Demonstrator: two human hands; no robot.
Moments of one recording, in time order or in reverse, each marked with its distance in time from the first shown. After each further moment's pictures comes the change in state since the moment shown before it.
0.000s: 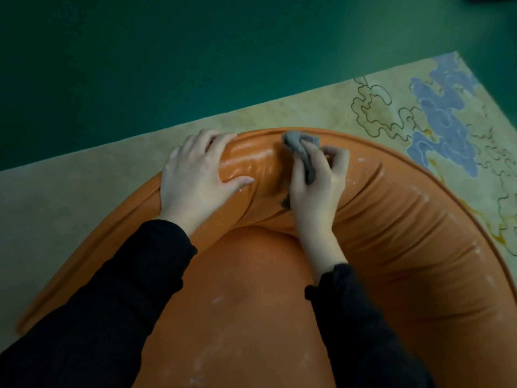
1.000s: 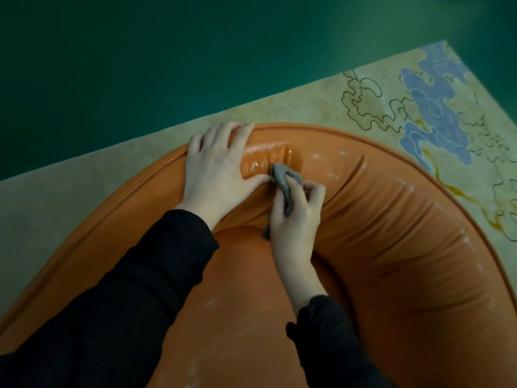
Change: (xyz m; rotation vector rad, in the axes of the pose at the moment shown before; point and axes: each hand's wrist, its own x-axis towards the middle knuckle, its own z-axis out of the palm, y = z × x) left_hand 0.021 0.045 0.023 0.040 -0.011 0.141; right_hand -0.047 0.010 -0.006 -0.061 -0.016 0.153
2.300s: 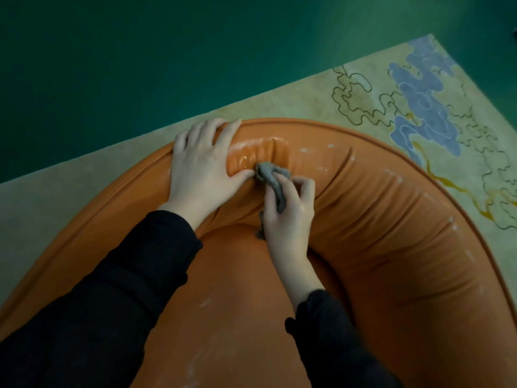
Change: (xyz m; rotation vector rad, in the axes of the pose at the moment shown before) left_hand -0.001 -0.005 0.007 0.022 0.023 0.024; right_hand -0.001 0.005 -0.006 0.040 -0.026 -0.029
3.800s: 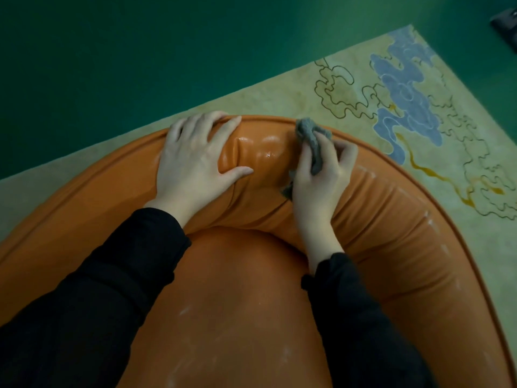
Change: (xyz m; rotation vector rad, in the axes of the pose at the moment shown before) left_hand 0.023 0.027 0.022 0.020 0.005 0.165; right_hand 0.073 0.050 -0.037 -0.038 0.276 0.050
